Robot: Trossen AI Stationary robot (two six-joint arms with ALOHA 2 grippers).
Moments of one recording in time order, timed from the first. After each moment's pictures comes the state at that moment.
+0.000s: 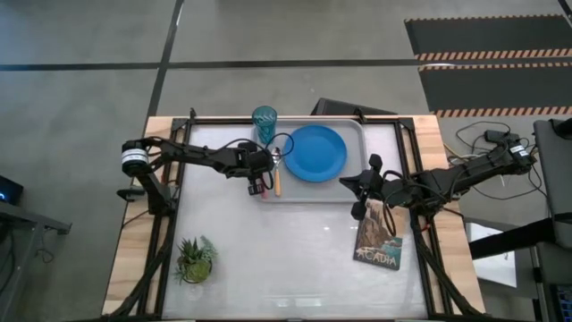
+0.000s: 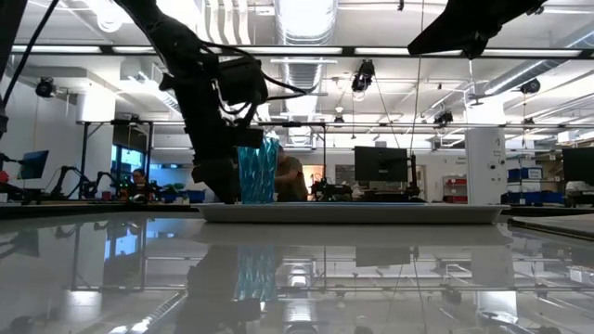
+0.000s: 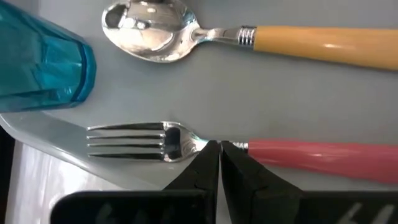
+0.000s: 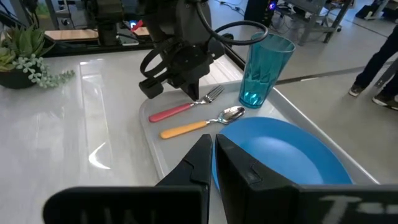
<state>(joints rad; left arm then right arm) 0.26 1.70 0.95 -0.40 -0.33 0.15 0.30 0.97 0.70 -0.21 0.65 0.20</state>
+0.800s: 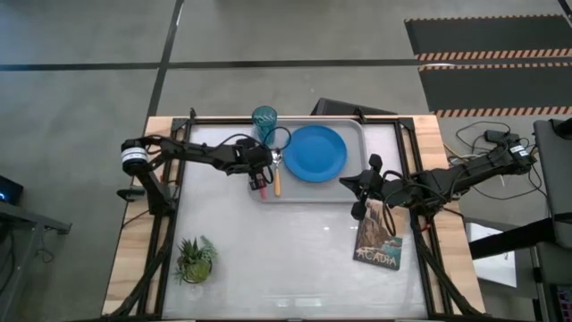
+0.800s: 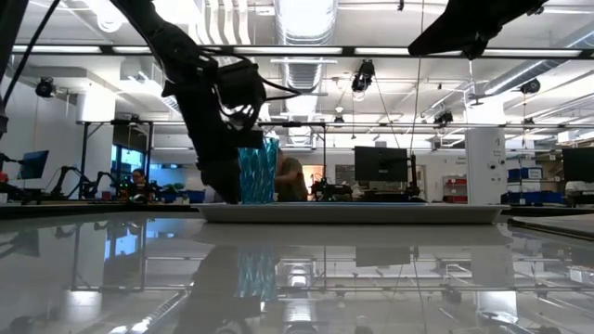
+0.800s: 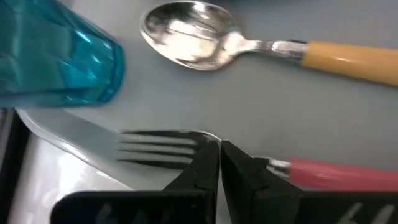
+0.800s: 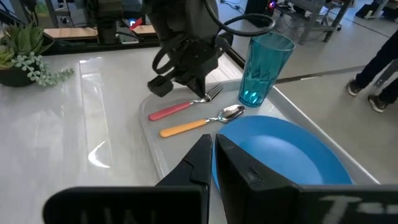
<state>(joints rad) 0.32 1.69 0.93 -0.32 -0.34 0.14 0.30 0.97 0.70 -0.21 0.65 0.20</state>
